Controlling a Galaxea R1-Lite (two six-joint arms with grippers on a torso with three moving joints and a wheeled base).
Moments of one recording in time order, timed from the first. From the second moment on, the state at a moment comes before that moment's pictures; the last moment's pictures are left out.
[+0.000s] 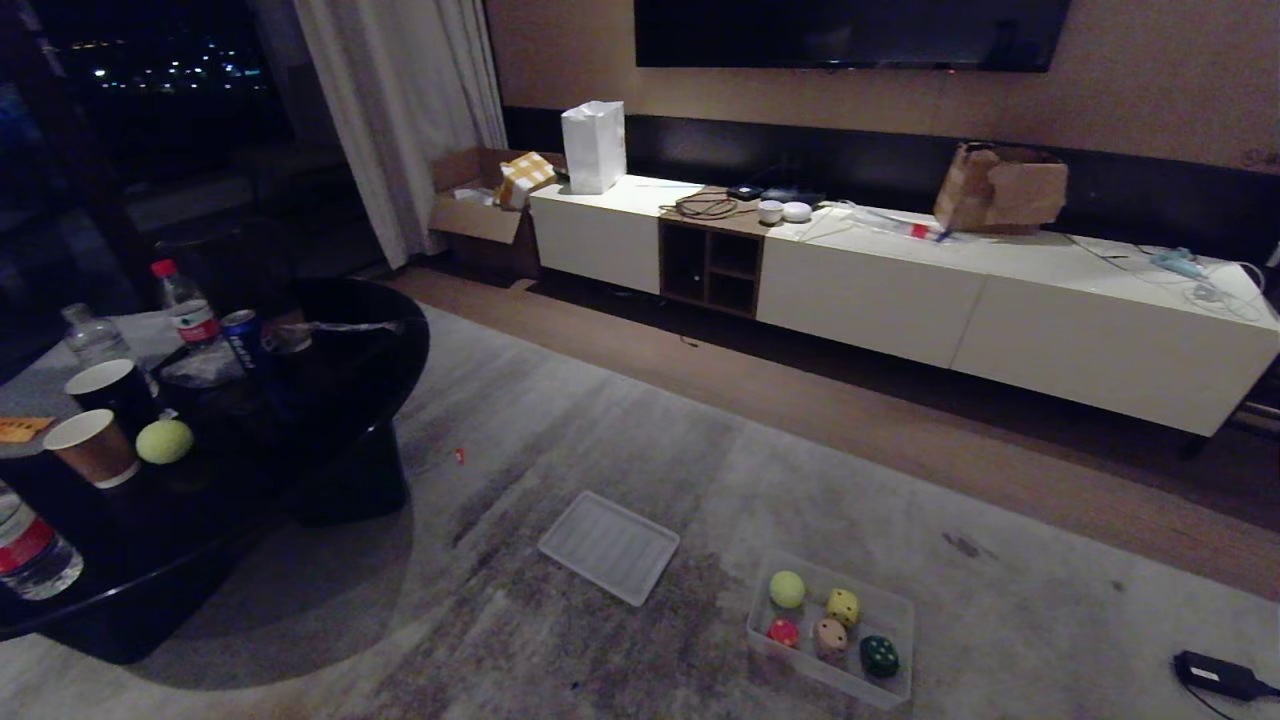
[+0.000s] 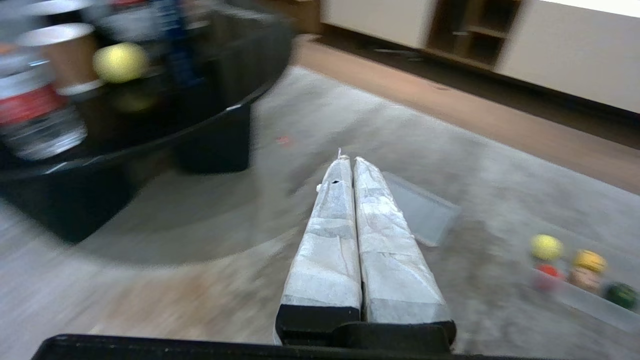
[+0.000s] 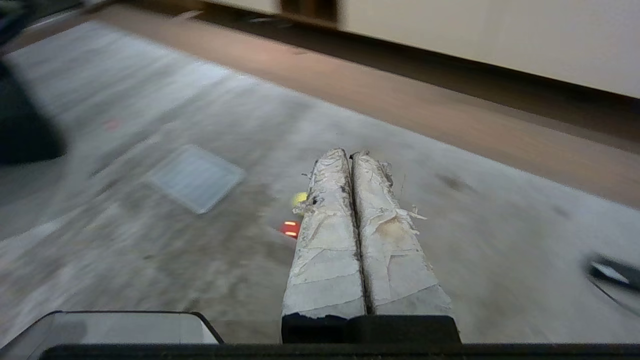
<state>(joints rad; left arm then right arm) 0.00 0.00 0.00 0.00 0.04 -0.03 0.01 0.00 -0.04 0.11 0.00 0.01</state>
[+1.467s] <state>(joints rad) 0.00 0.00 0.00 0.00 0.04 -0.03 0.01 0.00 -0.04 0.11 0.00 0.01</state>
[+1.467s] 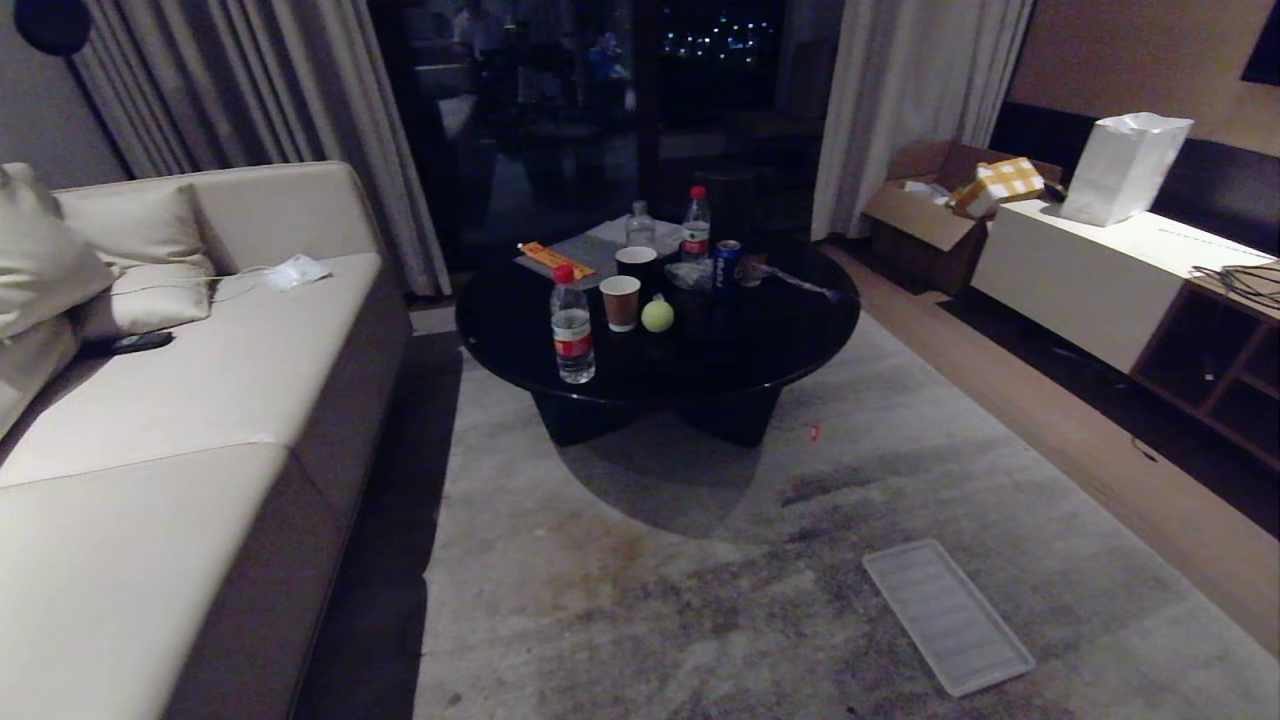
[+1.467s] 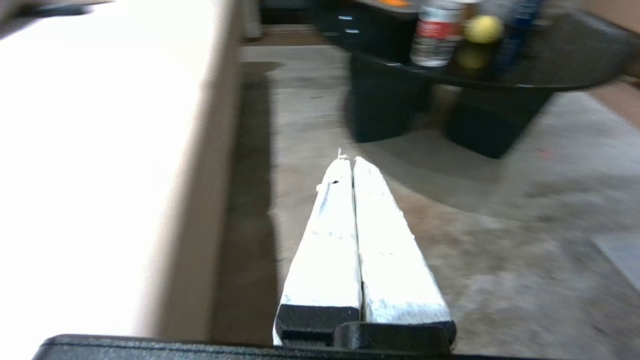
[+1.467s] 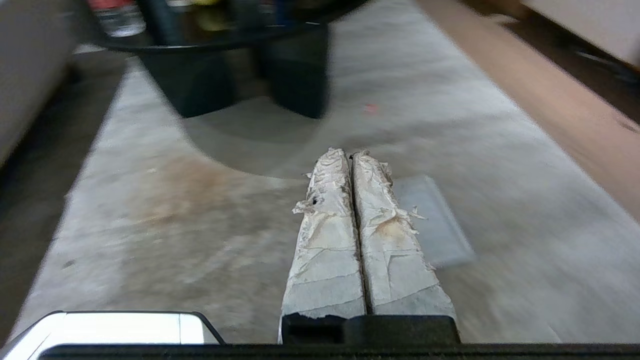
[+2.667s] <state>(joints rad) 0.00 0.00 0.00 0.00 0.04 -0.03 0.01 0.00 -0.04 0.11 0.00 0.01</state>
